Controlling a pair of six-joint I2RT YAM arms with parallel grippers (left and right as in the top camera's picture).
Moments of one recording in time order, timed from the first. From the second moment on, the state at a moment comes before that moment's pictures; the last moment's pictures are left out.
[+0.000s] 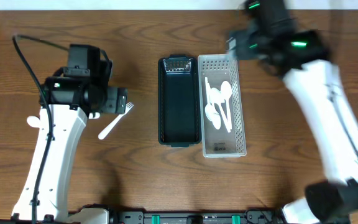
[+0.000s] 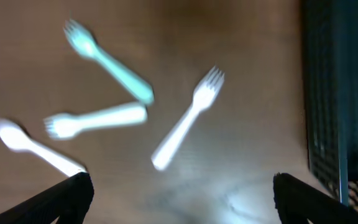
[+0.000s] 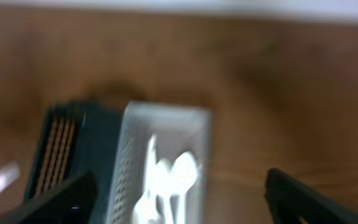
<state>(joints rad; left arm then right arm) -0.07 1.42 1.34 -1.09 -0.06 0.09 0.27 1.68 1.88 -1.00 0.07 0.20</state>
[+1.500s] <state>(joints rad) -0.07 2.03 1.35 -0.91 0.05 0.43 -0.03 1.58 1.90 -1.16 0.14 0.14</state>
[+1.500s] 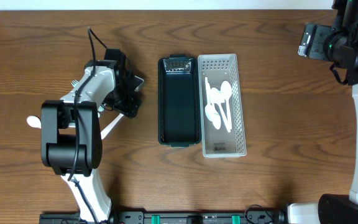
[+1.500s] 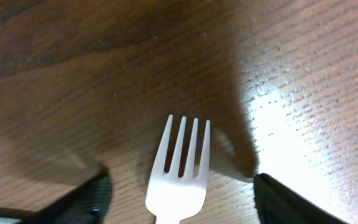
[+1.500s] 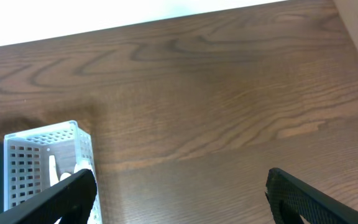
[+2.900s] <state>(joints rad) -0.46 1.80 1.86 -1.18 0.06 -0.31 -0.16 1.66 1.90 -1.18 0.14 0.14</state>
